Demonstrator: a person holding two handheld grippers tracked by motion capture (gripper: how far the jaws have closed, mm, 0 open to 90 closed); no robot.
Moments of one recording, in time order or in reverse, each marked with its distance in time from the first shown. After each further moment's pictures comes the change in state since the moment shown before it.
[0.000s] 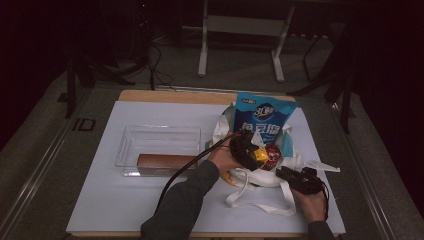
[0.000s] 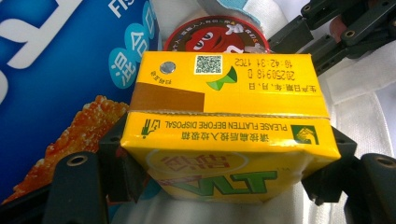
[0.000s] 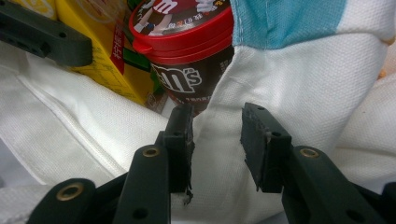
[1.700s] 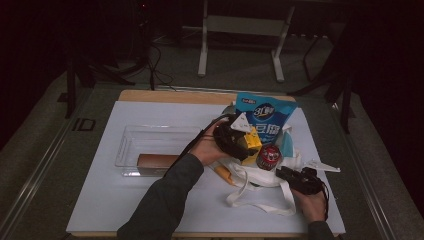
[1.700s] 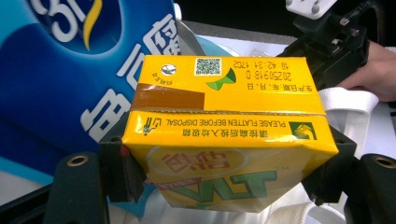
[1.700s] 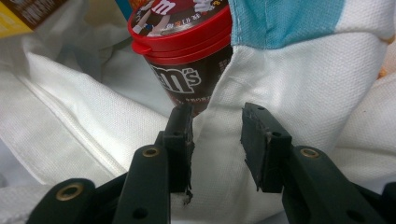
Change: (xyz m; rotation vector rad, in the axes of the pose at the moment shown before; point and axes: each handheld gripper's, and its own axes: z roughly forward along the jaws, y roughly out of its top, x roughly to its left) left arm 0.007 0.010 -0.090 -0.147 0.008 -0.030; right arm 0.000 0.000 0.000 -0.004 0.003 0.005
